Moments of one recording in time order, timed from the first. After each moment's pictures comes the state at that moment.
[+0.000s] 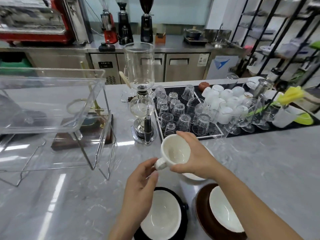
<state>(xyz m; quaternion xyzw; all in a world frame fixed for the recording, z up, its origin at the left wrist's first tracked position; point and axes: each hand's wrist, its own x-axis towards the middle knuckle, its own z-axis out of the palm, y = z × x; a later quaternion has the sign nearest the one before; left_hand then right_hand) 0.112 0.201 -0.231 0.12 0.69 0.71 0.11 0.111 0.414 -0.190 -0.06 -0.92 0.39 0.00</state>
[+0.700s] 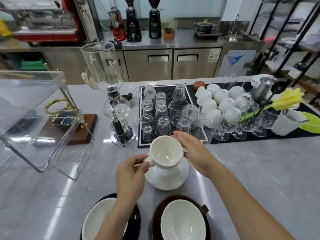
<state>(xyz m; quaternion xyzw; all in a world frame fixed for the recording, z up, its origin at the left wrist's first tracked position) 0.103 0.334 -0.233 -0.03 0.79 0.62 0.01 0.100 0.540 -0.202 -0.13 -0.69 0.71 -0.04</state>
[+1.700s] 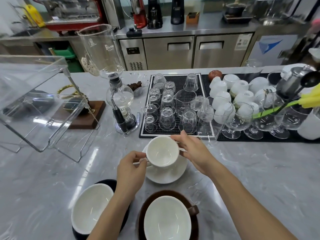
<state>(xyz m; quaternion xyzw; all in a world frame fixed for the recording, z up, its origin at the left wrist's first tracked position) 0.115 0.360 -0.247 -0.11 0.84 0.53 0.02 0.088 0.565 -0.241 -0.11 -0.68 0.71 -0.13</state>
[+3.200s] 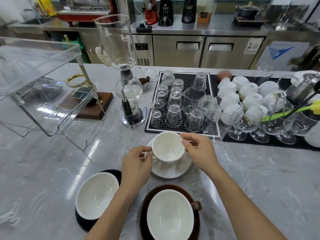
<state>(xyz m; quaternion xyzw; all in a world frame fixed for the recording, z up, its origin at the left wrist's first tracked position) 0.121 0.359 -0.251 -0.09 0.87 0.49 -0.02 0.096 0.566 -0.259 -0.08 -0.83 0.56 0.04</state>
